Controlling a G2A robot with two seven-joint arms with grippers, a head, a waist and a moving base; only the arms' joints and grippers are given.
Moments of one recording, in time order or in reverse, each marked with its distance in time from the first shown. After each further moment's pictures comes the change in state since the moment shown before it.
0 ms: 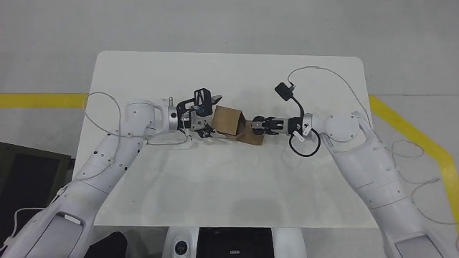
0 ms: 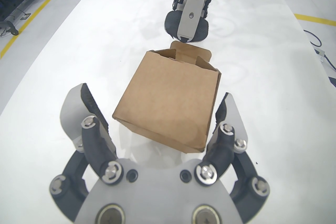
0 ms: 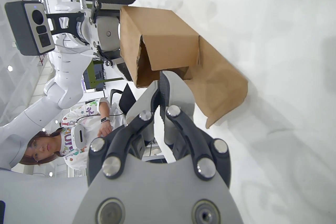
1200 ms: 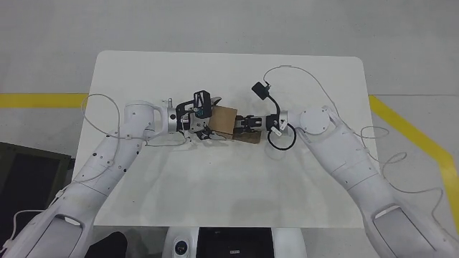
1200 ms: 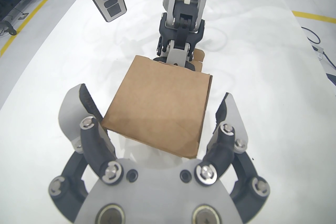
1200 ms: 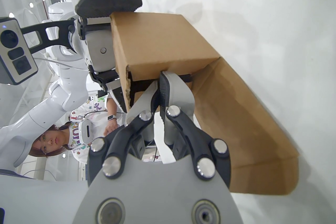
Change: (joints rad) left arm 0.017 0.004 -0.016 -0.017 0.018 -0.015 -0.006; right arm 0.223 -0.128 -0.262 0.363 0.140 -0.185 -0.065
